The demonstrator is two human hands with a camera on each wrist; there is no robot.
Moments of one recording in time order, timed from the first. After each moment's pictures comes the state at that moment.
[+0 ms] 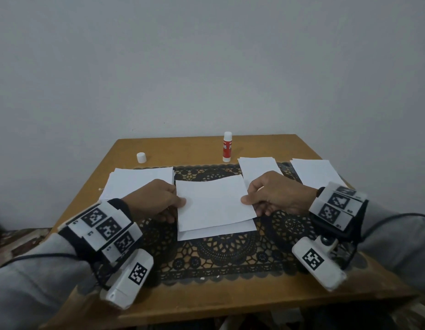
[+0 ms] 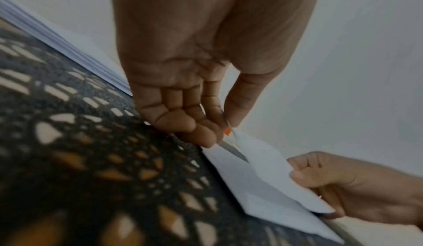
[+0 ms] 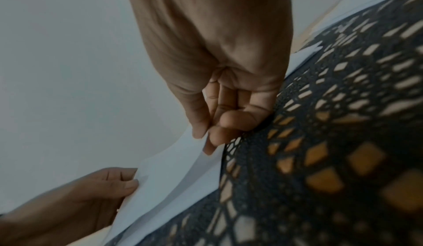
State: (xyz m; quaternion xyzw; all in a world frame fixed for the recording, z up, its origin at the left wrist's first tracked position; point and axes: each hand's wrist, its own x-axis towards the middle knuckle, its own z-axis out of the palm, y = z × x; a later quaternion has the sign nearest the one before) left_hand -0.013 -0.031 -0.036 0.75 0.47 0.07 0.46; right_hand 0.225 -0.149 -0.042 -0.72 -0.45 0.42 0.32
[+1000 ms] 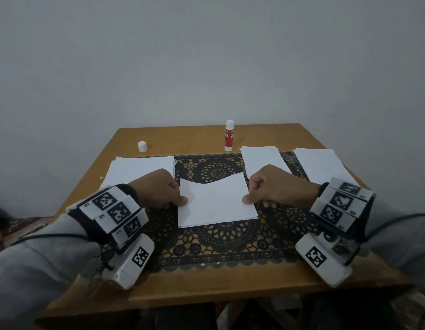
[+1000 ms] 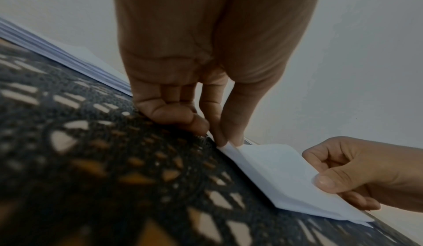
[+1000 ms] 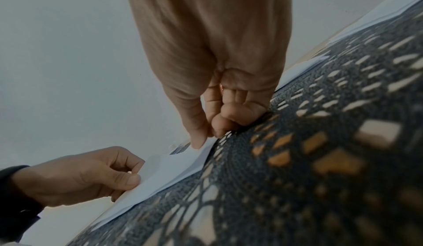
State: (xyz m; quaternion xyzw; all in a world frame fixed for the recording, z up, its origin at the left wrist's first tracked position) left_hand -0.009 -0.020 -0.043 0.83 0.46 -0.02 0.32; right_hand 0.225 -0.151 -0.054 -0.73 -0.56 0.30 0.23
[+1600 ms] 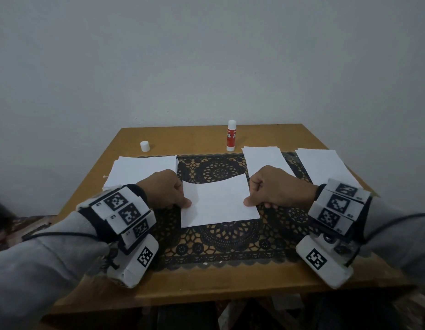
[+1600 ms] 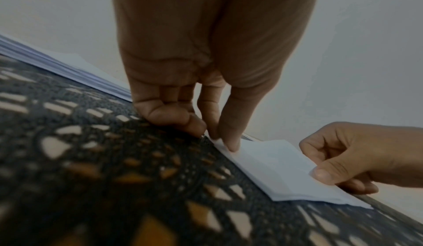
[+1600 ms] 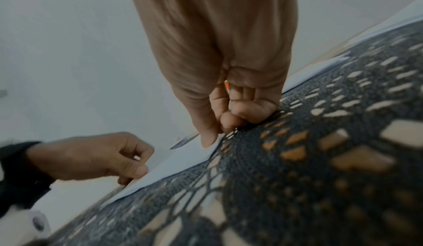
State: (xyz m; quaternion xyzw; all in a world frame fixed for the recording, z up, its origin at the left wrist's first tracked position) left_hand -0.002 -0.024 -0.043 0.85 0.45 -0.04 0.26; right_hand 0.220 -0.148 -0.054 -0.75 -0.59 0.24 0.18
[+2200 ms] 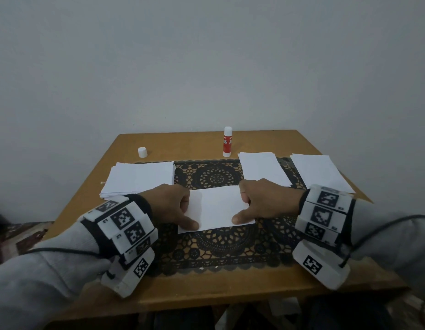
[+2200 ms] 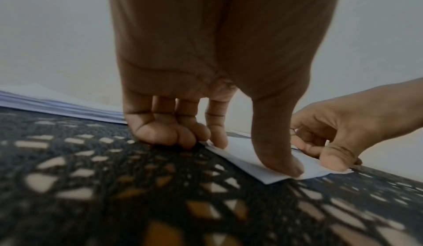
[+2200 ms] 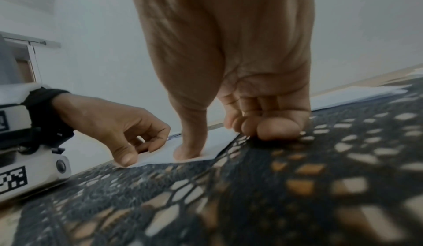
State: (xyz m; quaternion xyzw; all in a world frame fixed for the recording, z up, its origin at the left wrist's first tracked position) left_hand 0.001 -0.044 -0.040 0.90 0.38 -0.12 0.18; right_hand 0.203 -0.148 -0.048 -0.74 -0.65 0.18 0.00
